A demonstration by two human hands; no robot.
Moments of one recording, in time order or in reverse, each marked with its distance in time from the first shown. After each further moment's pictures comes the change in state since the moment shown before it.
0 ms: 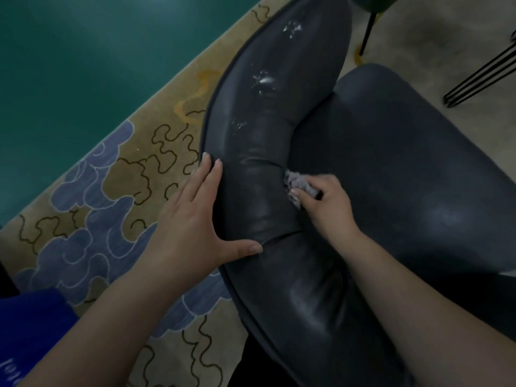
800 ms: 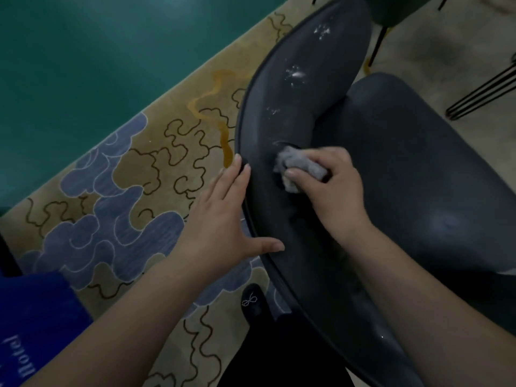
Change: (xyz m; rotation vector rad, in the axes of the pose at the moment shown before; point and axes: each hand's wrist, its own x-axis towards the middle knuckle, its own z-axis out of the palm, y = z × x) left_hand -0.035 -0.019 0.011 0.055 0.026 0.072; right_hand -0.043 -0.071 0.016 0.004 0.053 -0.213
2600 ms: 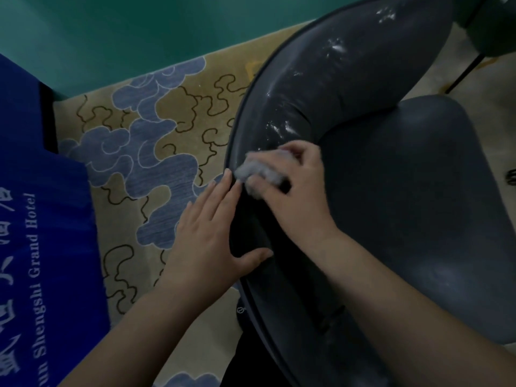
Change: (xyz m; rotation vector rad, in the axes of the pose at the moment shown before) left_hand -0.084 0.102 0.078 -0.133 0.239 -0.408; right_hand -0.035 0.013 -0.033 -0.093 -0.464 -0.267
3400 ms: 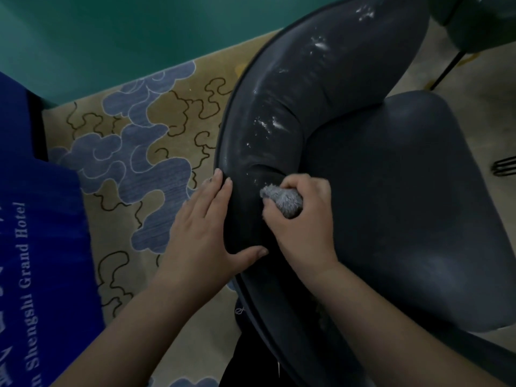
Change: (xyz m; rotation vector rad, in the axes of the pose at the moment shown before) left_hand -0.006 0.008 0.001 0.006 0.005 0.009; right_hand -0.050 0.001 -0.009 0.068 0.145 0.225
